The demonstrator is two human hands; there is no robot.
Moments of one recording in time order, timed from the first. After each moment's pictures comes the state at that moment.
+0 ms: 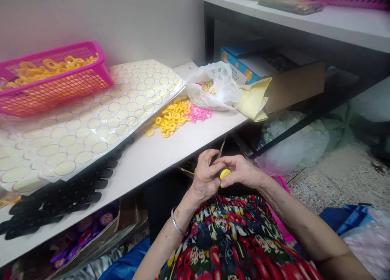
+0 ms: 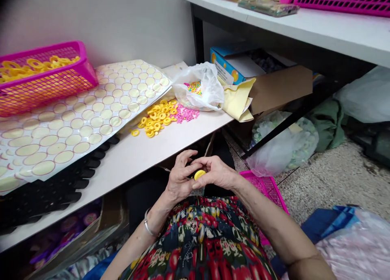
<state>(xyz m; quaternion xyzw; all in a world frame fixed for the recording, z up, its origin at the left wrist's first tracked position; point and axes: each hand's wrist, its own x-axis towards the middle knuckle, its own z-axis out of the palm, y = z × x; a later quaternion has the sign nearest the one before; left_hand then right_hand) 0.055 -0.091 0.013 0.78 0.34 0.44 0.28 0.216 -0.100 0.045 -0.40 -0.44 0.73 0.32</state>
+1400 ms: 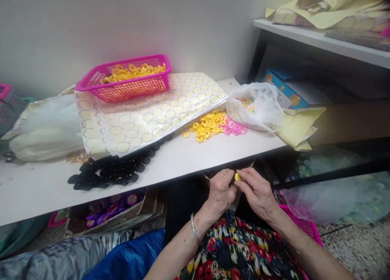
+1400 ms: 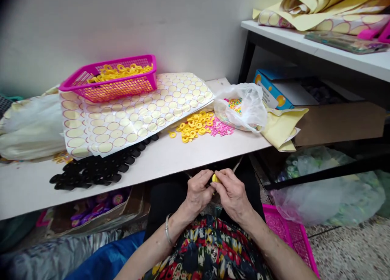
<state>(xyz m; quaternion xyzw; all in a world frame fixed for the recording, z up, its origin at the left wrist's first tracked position) 0.035 -0.096 0.008 0.70 0.51 0.45 0.23 0.172 -0.095 0.036 -0.44 -0.73 0.31 0.42</state>
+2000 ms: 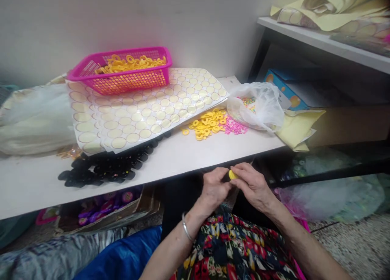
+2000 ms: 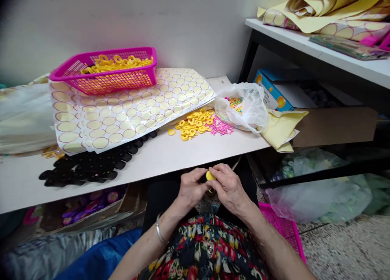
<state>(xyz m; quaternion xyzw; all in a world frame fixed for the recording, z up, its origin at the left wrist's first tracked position) 0.021 -0.094 0.010 0.64 0.50 0.48 0.33 0.166 -0.081 0.045 -0.40 -0.80 0.29 0.35</state>
